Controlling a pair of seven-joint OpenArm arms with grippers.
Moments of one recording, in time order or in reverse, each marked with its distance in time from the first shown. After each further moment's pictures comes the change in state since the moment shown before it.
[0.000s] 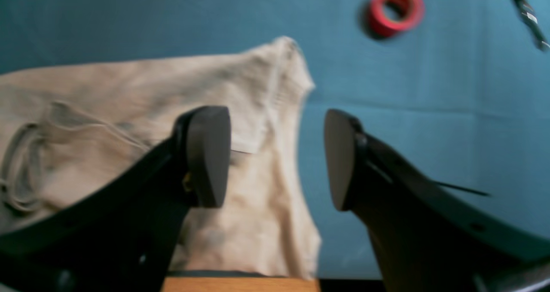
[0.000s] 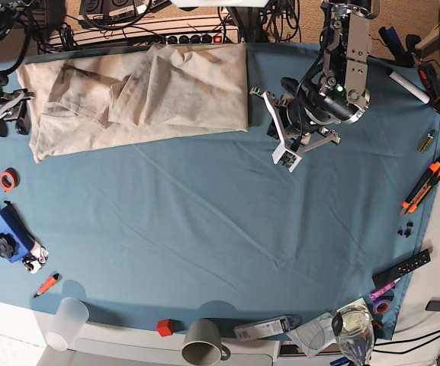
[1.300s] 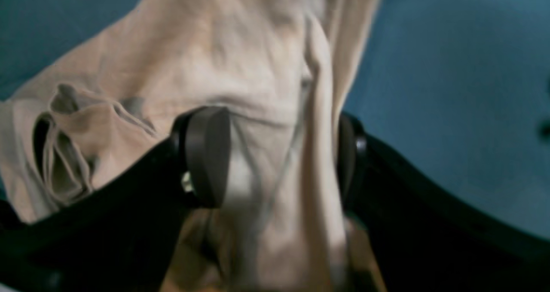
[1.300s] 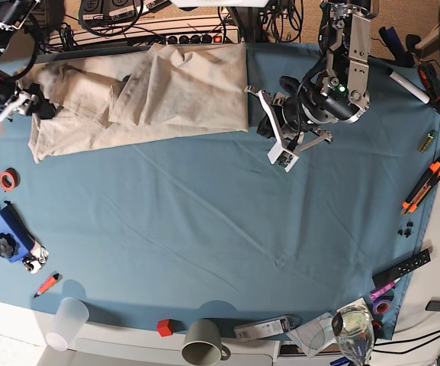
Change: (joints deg) left arm 0.1 0.2 0.0 0.0 -5.8 -0.5 -0.2; right arm 8.0 4.5 -10.0 -34.2 17.2 0.4 -6.6
